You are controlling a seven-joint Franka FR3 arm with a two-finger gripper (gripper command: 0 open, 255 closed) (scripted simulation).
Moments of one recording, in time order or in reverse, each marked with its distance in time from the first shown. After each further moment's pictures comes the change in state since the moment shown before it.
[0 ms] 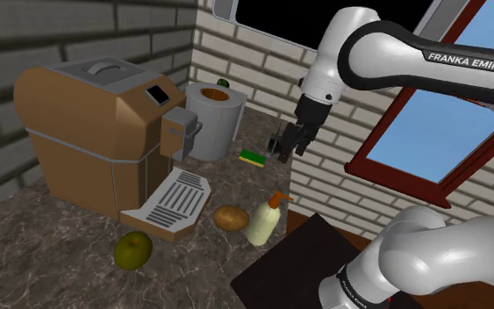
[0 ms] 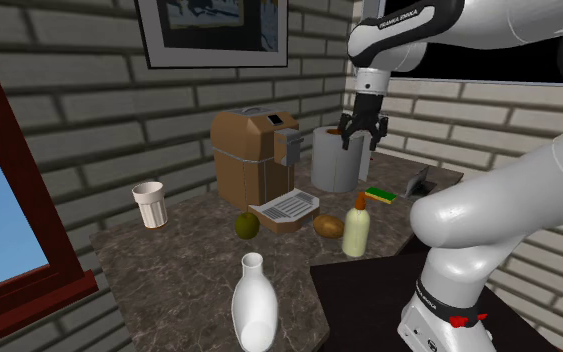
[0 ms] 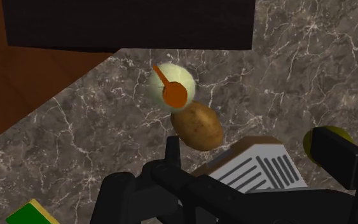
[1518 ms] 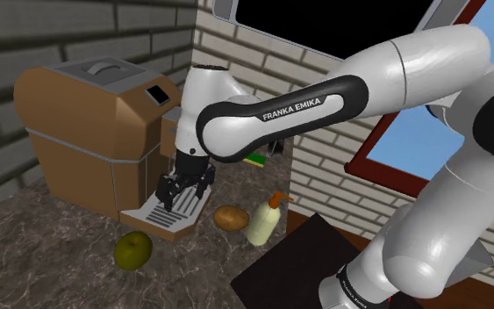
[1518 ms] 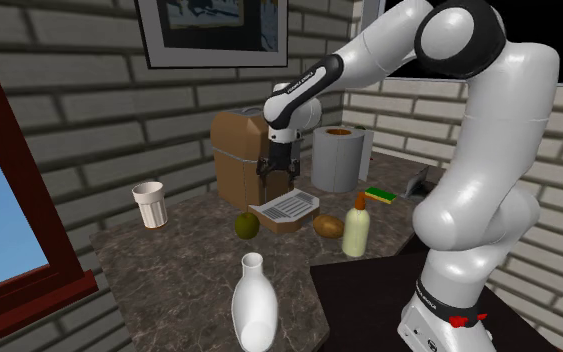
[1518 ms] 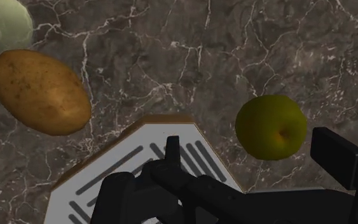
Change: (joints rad) arm 0.116 0.741 0.336 0.280 -0.050 0.489 0.443
